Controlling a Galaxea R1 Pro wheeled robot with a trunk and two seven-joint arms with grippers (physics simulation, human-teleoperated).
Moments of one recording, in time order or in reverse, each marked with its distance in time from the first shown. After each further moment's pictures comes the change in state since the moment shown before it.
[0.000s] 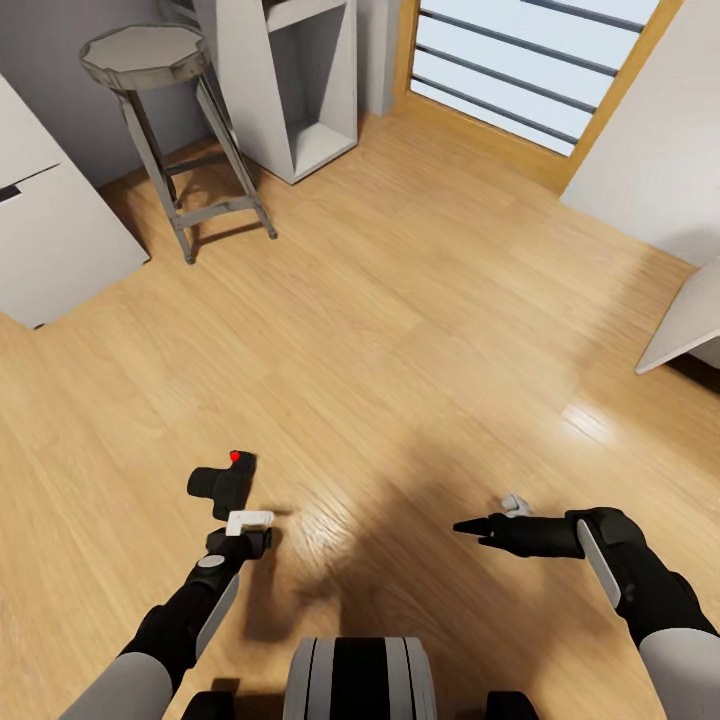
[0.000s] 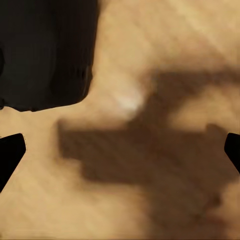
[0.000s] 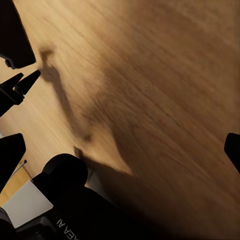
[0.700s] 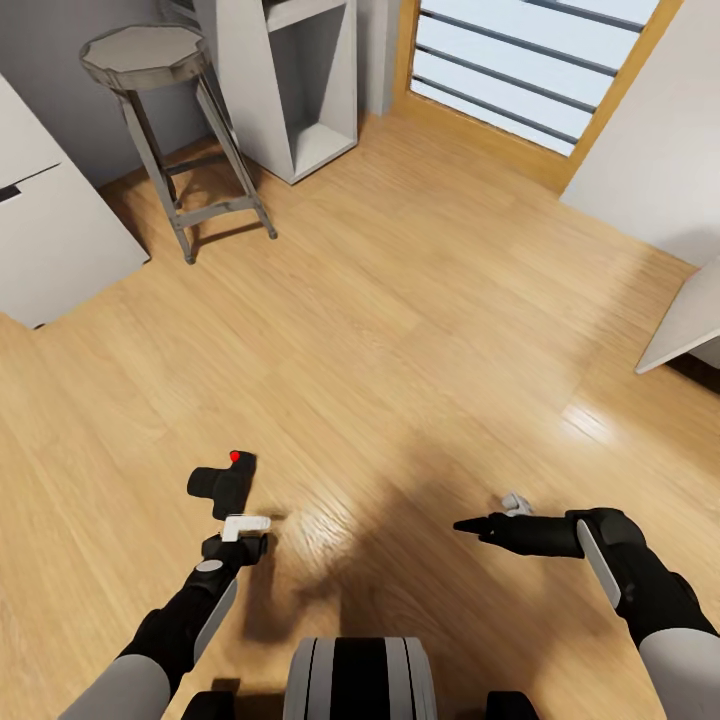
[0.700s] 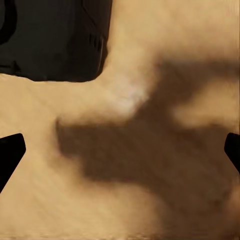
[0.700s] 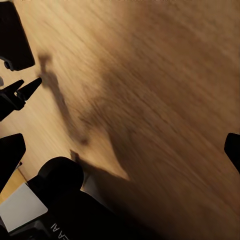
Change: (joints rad) left arm 0.000 0.006 0.000 0.031 0.000 -0.001 0.019; right arm 0.000 0.000 0.000 0.002 -0.001 -0.037 -0.003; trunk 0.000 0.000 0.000
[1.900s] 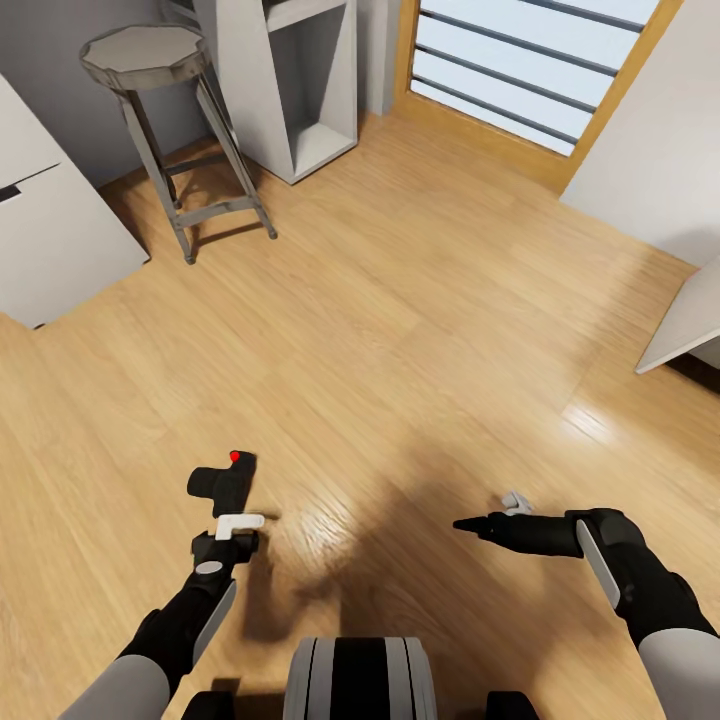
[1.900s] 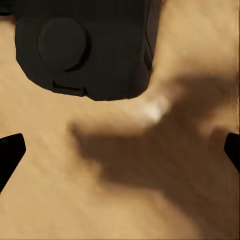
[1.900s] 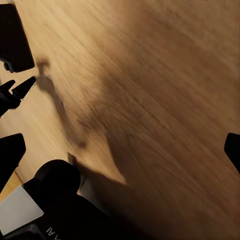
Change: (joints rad) left arm 0.000 0.002 -0.002 0.006 -0.031 -0.047 0.098; right arm 0.001 0.002 0.000 0.001 0.000 -0.031 -0.002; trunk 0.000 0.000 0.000
